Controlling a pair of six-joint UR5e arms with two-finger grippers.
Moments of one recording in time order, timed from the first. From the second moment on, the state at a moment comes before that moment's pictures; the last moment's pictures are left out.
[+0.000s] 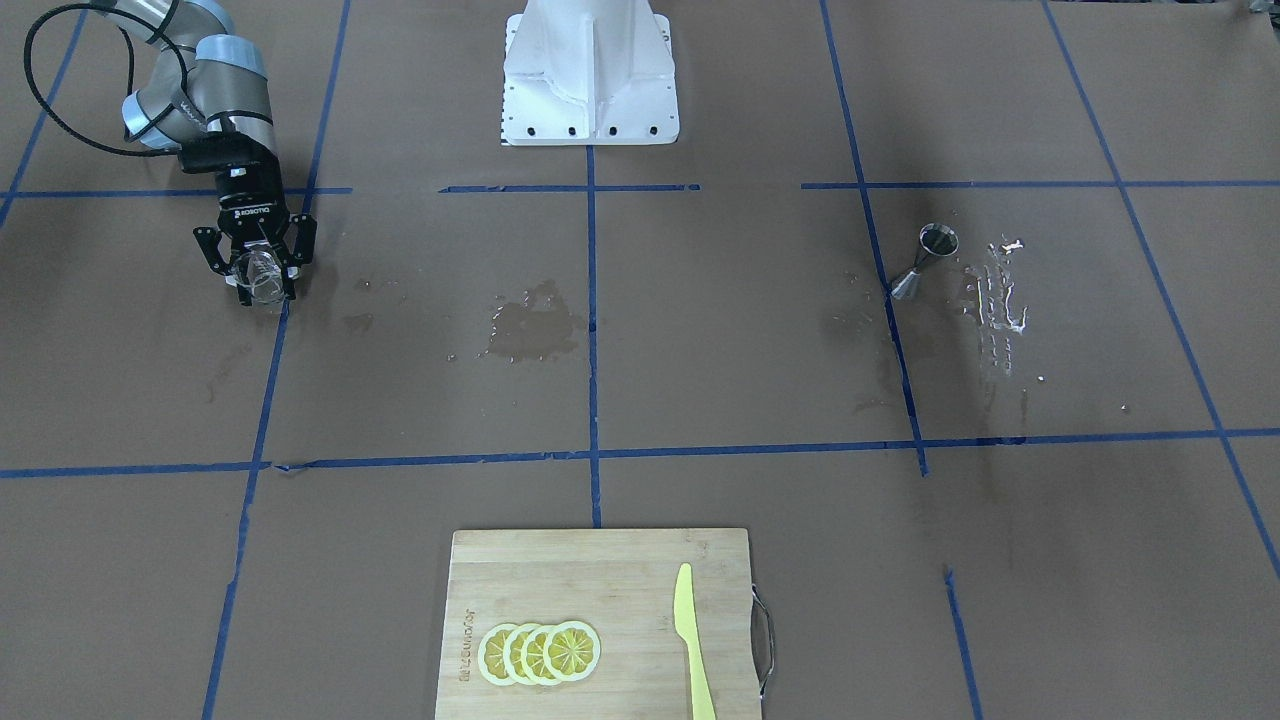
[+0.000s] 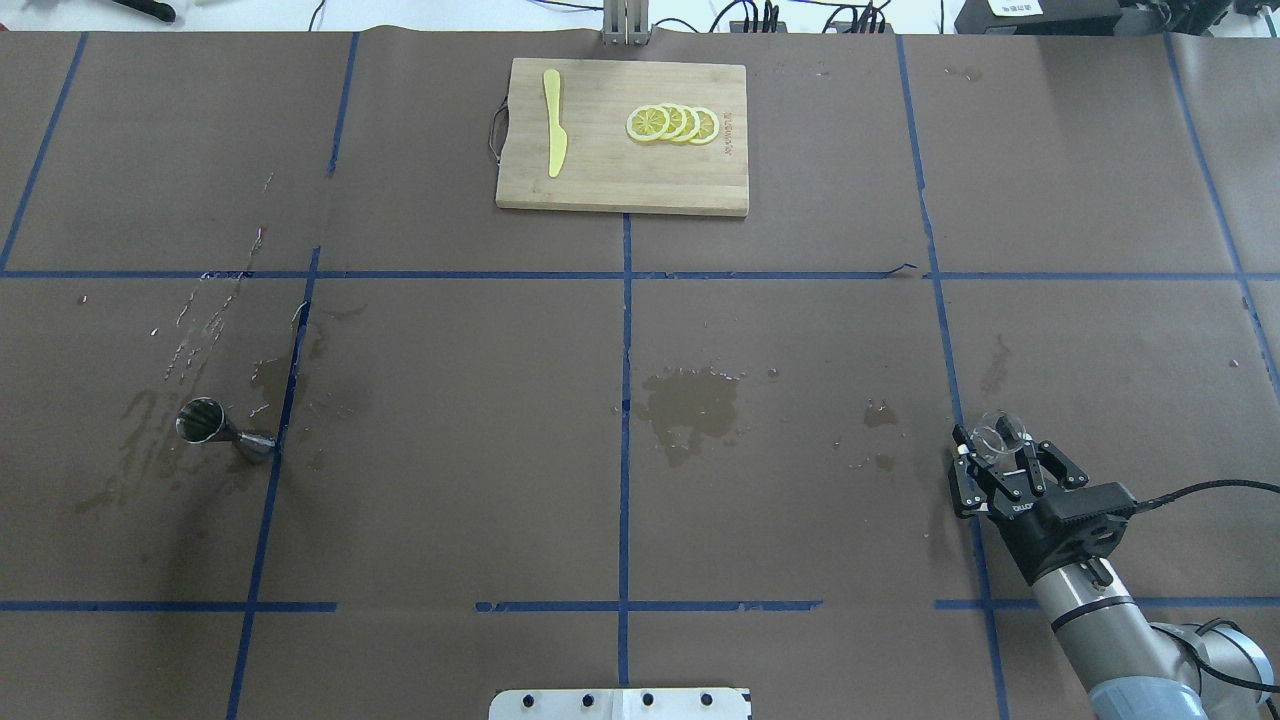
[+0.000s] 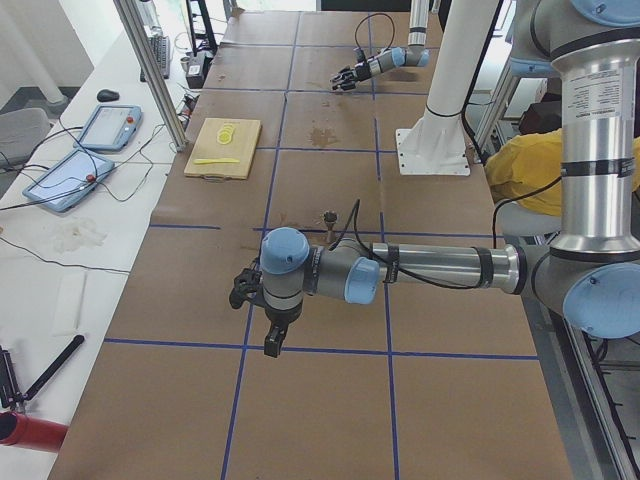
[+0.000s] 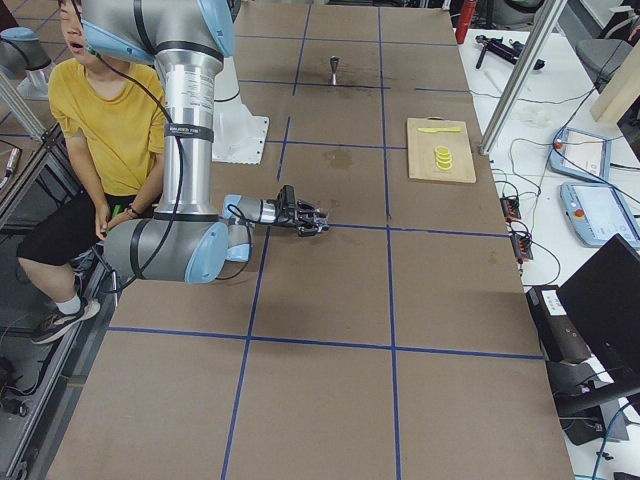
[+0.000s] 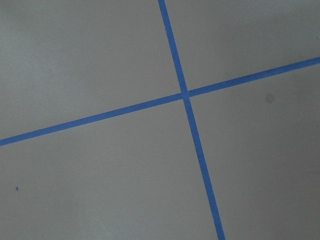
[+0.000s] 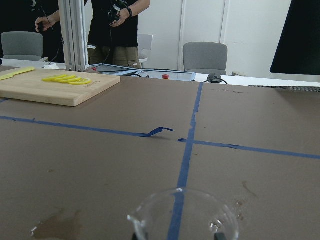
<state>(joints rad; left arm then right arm) -1.52 -1.47 -1.69 -1.74 -2.26 0.08 0.03 -1.68 1.53 -0.25 0.42 1.09</state>
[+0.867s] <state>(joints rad) -1.52 -1.47 -1.69 -1.74 -2.26 0.08 0.05 -1.67 1.52 -0.25 0.42 1.10</state>
